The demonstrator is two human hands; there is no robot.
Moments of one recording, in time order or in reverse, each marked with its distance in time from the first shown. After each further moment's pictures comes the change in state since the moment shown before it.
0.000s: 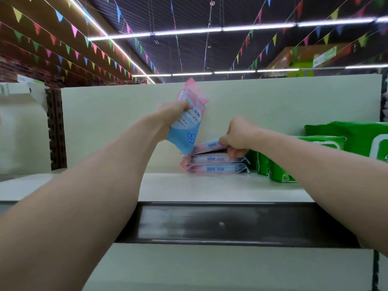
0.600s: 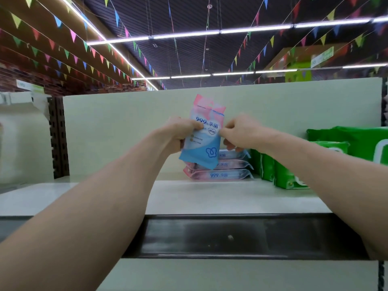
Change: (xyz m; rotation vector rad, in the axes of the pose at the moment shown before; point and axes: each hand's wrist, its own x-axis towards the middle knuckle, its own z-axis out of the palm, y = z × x) left_hand -0.013 -0.001 0.010 -0.052 -0.170 -0.032; right_hand 0.000 -0.008 -0.011 0.165 0.037 -0.128
